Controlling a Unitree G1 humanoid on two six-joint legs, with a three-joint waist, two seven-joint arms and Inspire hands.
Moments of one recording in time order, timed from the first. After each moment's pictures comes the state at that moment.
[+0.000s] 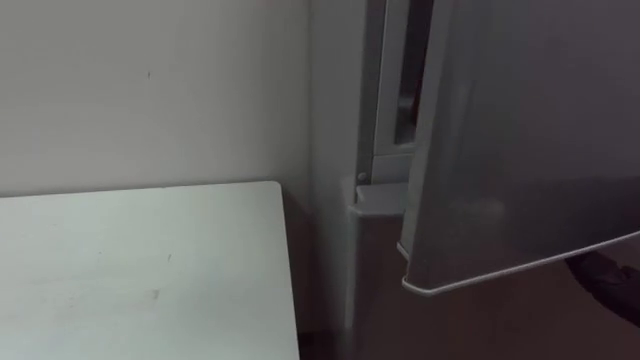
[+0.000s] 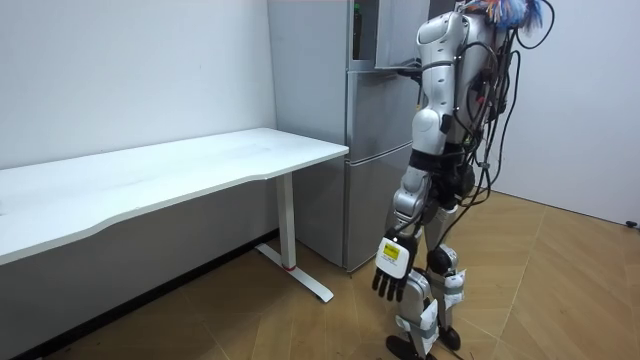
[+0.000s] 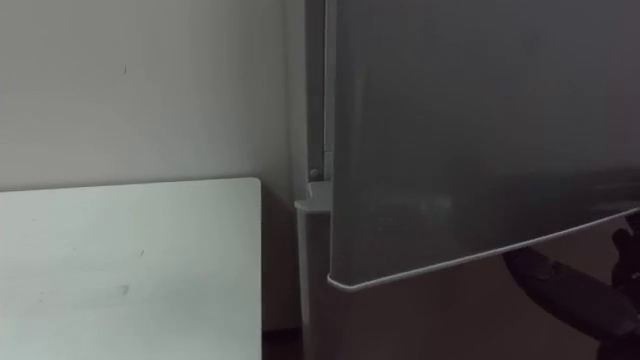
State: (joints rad) left arm 0.27 0.19 0.03 1.24 -0.08 0.03 -0.03; right arm 0.13 -0.30 -0.20 -0.41 0.36 -0.02 -0.47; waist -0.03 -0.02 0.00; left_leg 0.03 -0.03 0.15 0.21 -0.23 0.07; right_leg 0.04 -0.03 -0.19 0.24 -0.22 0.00
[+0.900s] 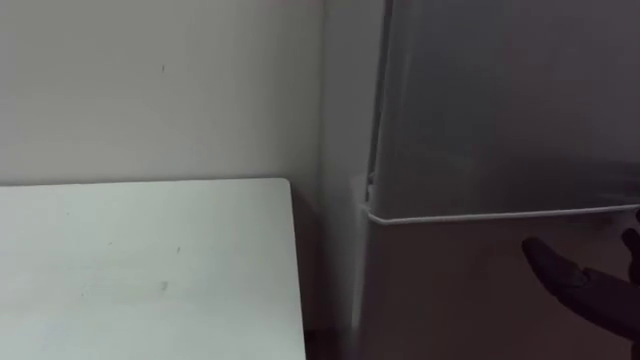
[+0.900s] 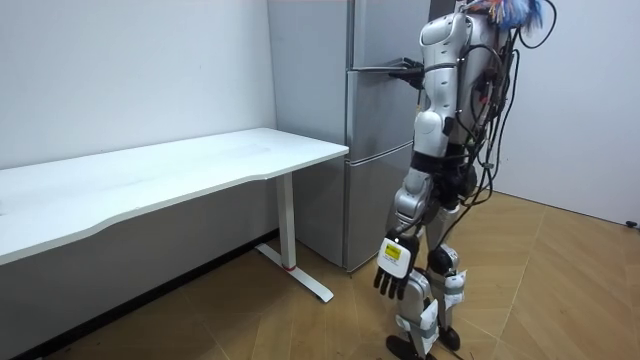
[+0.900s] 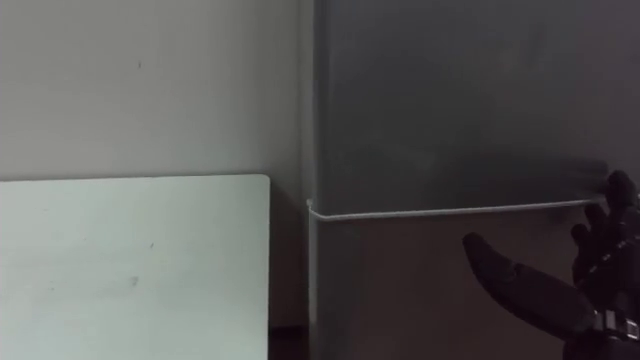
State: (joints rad) left arm 0.24 0.20 0.02 1.25 -0.04 0.03 -0.05; right arm 0.12 -0.29 -0.10 -0.41 0.30 0.00 -0.44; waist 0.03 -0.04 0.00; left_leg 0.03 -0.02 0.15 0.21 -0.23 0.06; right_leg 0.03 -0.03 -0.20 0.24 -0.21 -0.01
